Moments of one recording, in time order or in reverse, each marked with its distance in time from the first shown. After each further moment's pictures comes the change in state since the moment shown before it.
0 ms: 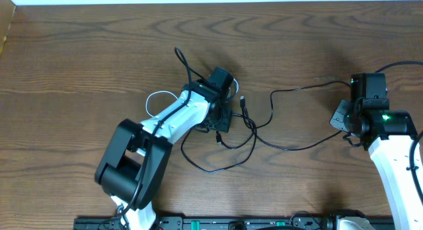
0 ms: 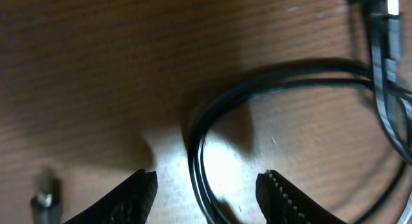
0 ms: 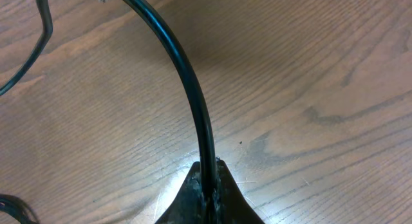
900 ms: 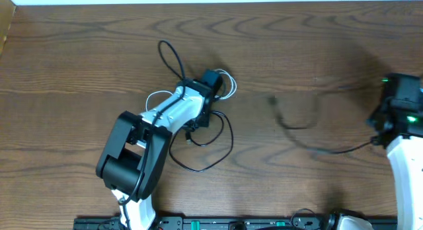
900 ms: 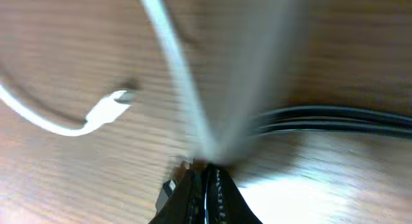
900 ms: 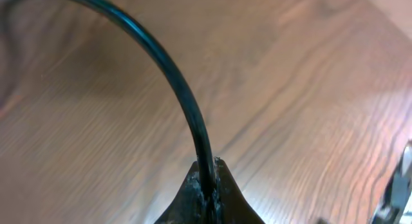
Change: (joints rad) left arm 0.077 0.039 0.002 -0.142 -0.409 -0.177; right arm -0.266 0.000 0.000 0.056 0.291 -0.018
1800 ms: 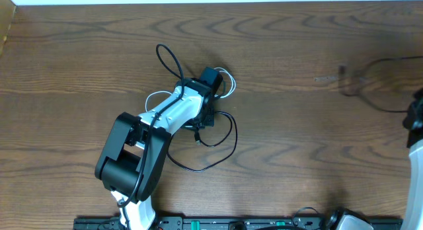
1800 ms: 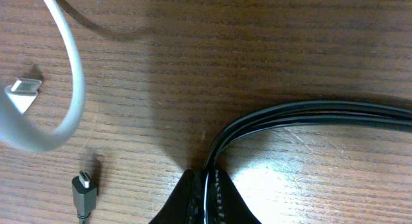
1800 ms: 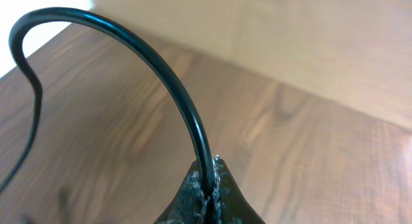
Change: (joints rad) left arm -0.011 -0.008 0.002 0.035 0.180 0.001; right arm -0.184 0.000 0.103 0.359 0.116 -0.062
